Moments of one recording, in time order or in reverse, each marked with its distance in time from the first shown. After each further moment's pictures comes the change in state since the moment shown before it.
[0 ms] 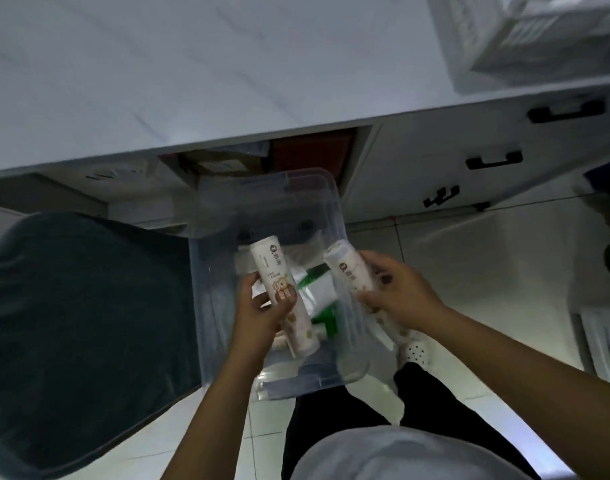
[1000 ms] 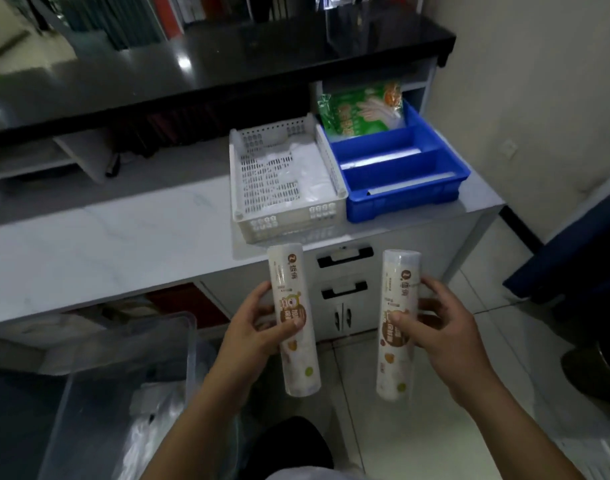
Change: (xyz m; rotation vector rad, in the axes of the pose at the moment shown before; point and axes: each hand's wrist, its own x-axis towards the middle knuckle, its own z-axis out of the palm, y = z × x) left_hand -0.121 0.141 0.421 0.144 -0.229 0.444; right_hand -0.119 0.128 -0.424 0.563 0.436 -0.321
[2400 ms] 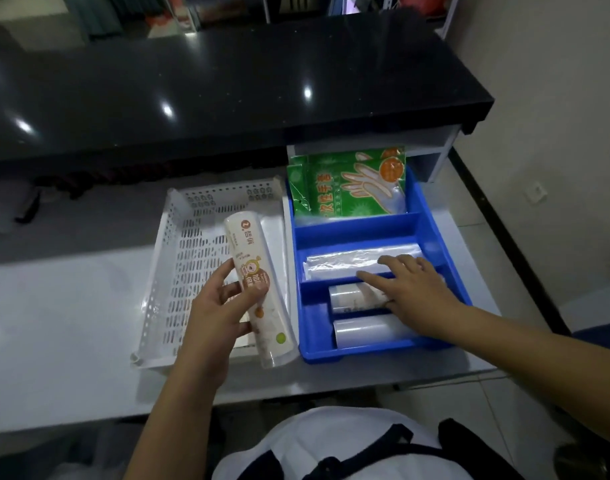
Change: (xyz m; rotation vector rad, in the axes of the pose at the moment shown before) left_hand 0.293 0.138 0.095 -0.124 0.270 -0.027; right_hand 0.441 -0.032 -0.064 -1.510 -0.546 -0.548
